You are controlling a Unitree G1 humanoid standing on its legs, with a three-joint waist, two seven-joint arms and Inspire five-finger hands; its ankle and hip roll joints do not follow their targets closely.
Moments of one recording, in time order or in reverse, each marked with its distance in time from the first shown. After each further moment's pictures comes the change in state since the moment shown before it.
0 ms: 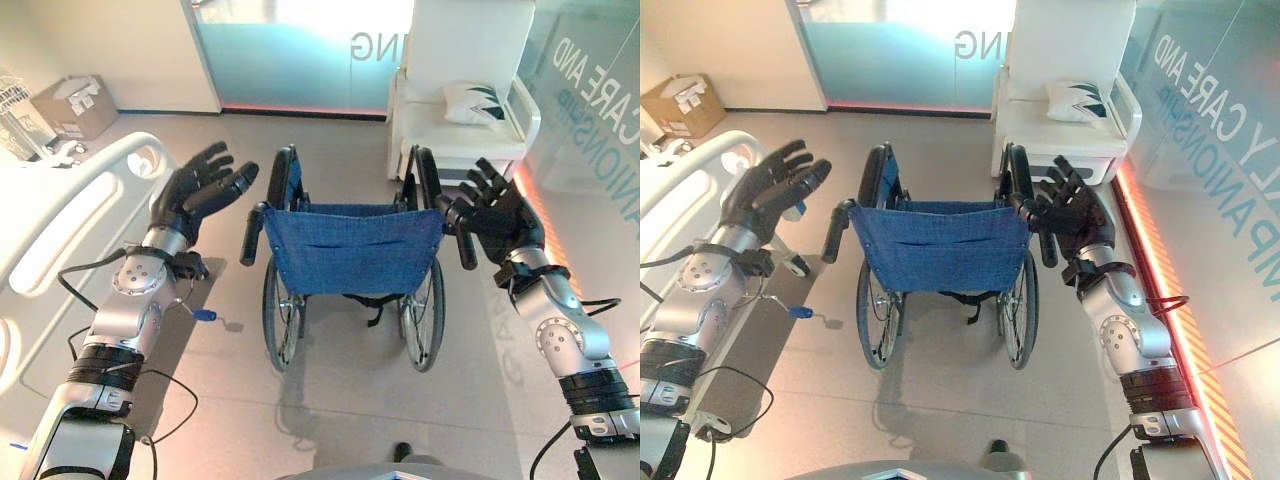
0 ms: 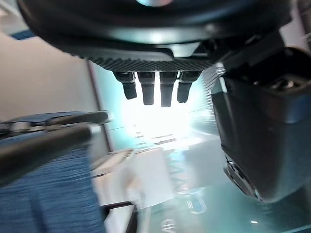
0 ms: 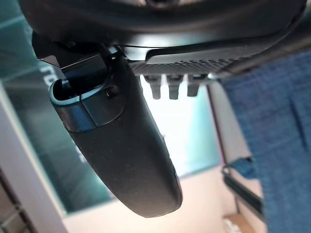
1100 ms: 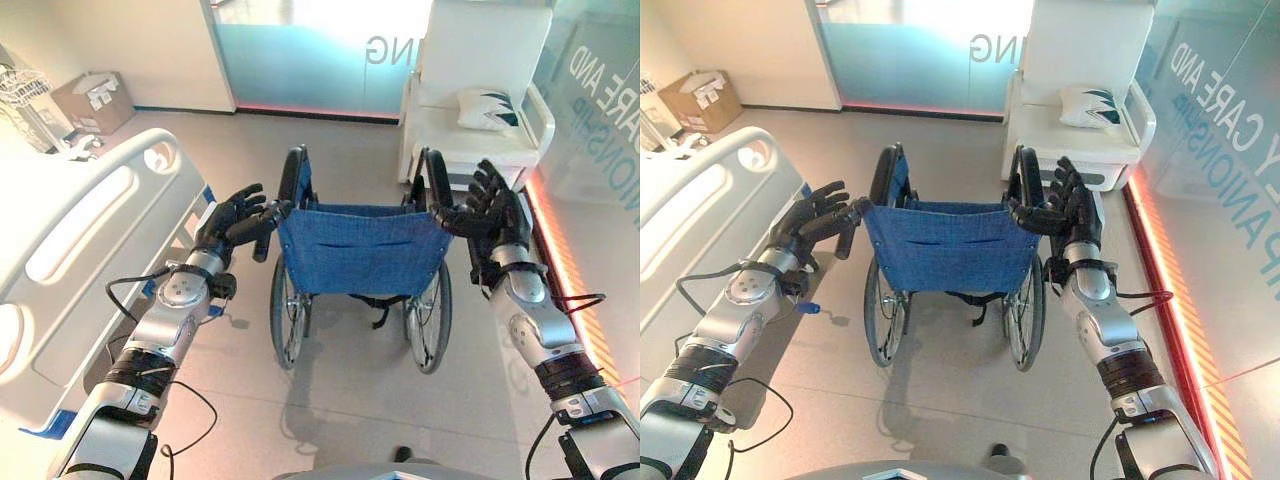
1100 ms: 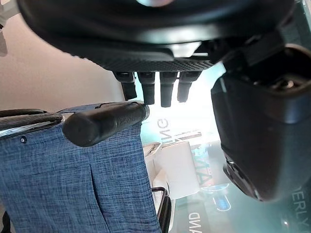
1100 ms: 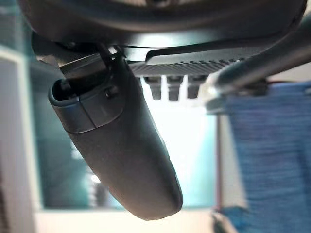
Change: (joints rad) left arm -0.001 -0.084 -0.089 0.006 0.090 0.030 0.040; right arm -0.103 0.054 0.126 0.161 -0.309 -0.216 -0.288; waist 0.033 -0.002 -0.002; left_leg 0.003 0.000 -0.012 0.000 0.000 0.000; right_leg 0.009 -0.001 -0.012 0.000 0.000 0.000
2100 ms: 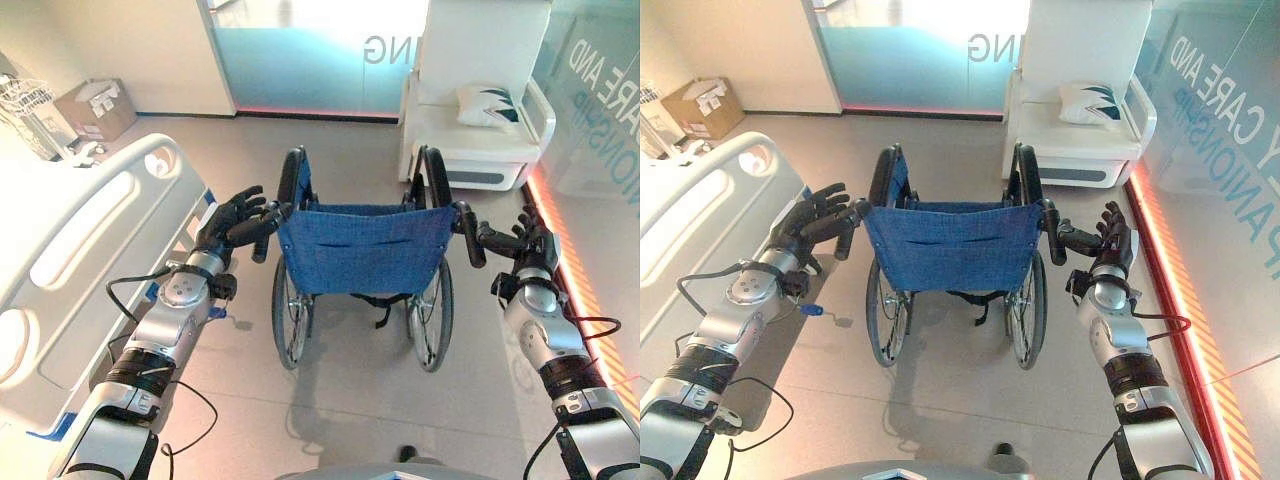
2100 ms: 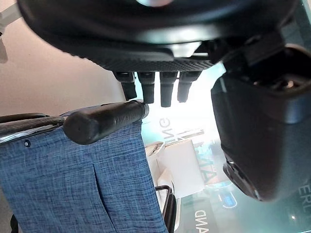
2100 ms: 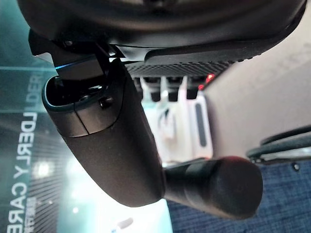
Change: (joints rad) left arm -0.001 -0.008 0.000 0.002 0.011 0.011 -0.001; right arm 0.001 -0.001 -0.082 0.248 0.042 0.103 -0.049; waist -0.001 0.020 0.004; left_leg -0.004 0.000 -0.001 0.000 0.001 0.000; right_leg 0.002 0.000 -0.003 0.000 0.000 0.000
